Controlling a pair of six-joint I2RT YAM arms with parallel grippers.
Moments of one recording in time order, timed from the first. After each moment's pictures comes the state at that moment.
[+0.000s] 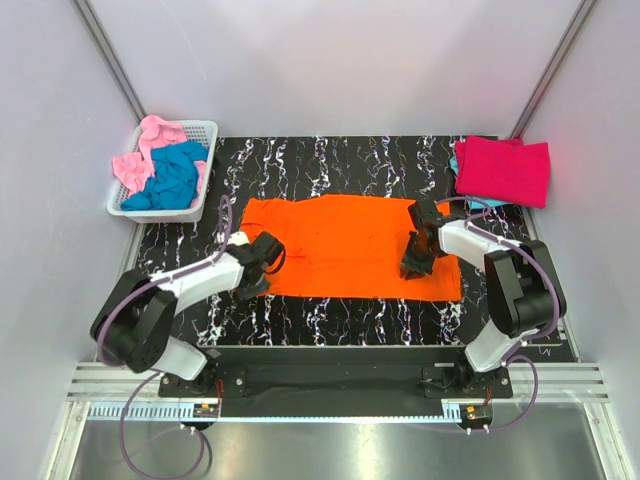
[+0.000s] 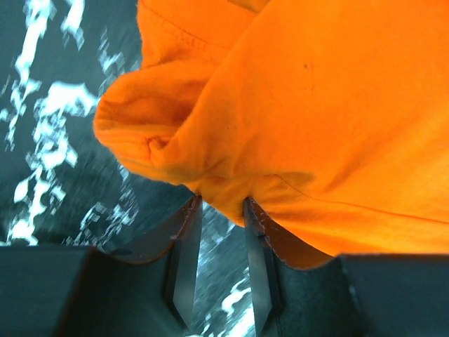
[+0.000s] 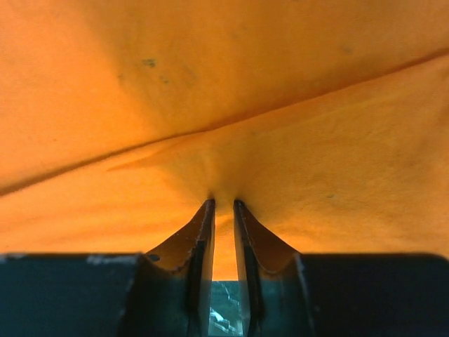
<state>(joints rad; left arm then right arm) -0.58 1.48 0.76 -0.67 -0.44 -1.03 0.29 1.67 0.95 -0.58 -0.02 0.67</state>
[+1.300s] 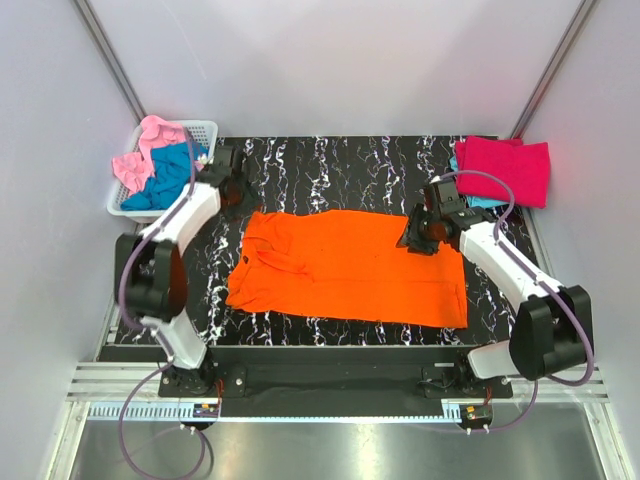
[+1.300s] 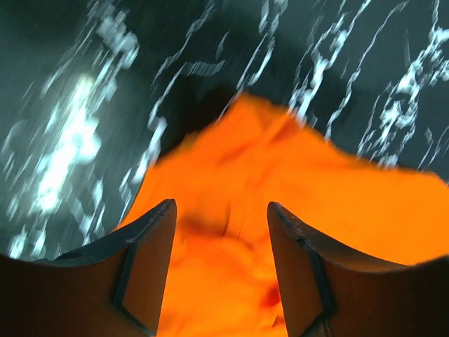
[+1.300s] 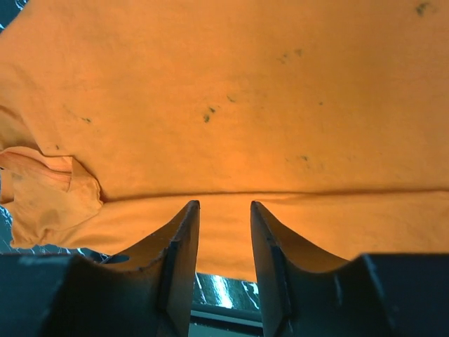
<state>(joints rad) -0.21 1.68 1.32 -0.66 -0.13 -0.71 0.29 1.39 1.04 -0.64 -0.08 0.64</state>
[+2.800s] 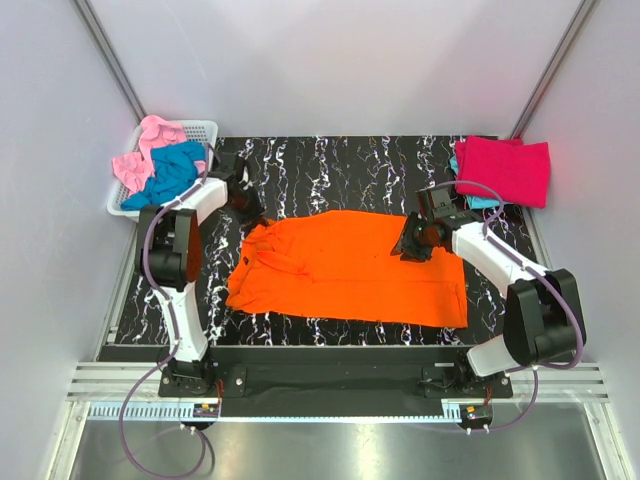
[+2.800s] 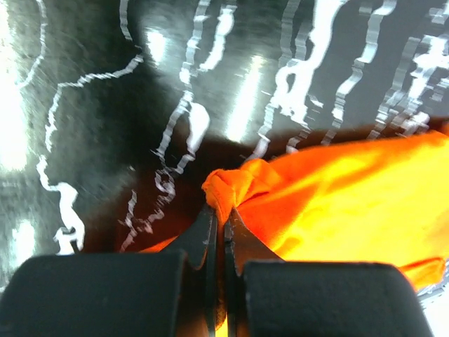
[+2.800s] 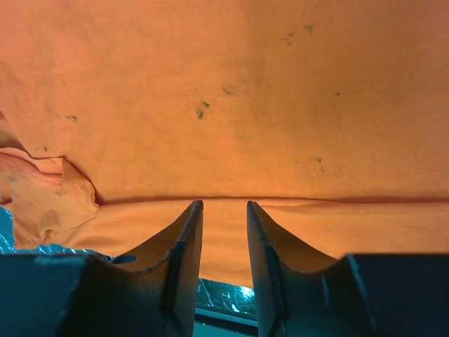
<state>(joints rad) -0.13 2.02 1.46 -0.63 0.28 -0.55 0.29 1.48 0.98 -0.55 -0.14 0.69</state>
